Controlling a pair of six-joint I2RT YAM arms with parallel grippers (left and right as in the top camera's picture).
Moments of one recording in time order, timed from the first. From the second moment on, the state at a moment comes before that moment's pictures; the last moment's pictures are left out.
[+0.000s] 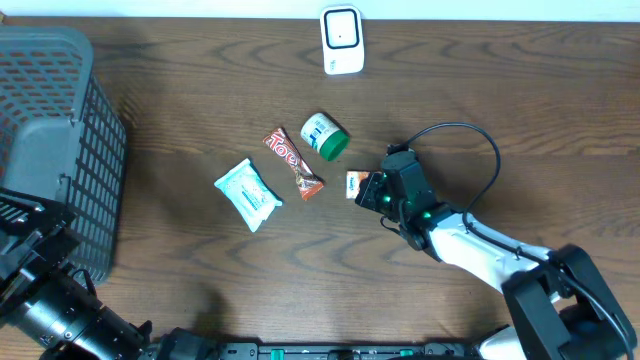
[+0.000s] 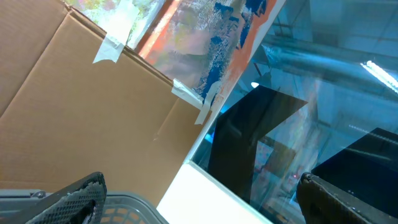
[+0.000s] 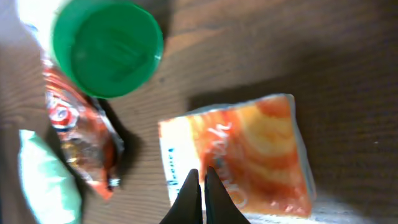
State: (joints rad) left arm -0.33 0.41 0.80 0.49 -1.00 0.17; right arm 0.52 1.64 0.67 0.13 -0.09 0.87
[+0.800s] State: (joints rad) left arm -0.33 0.41 0.80 0.49 -1.00 0.17; right arm 0.52 1.41 1.03 -0.52 -0.09 0.80
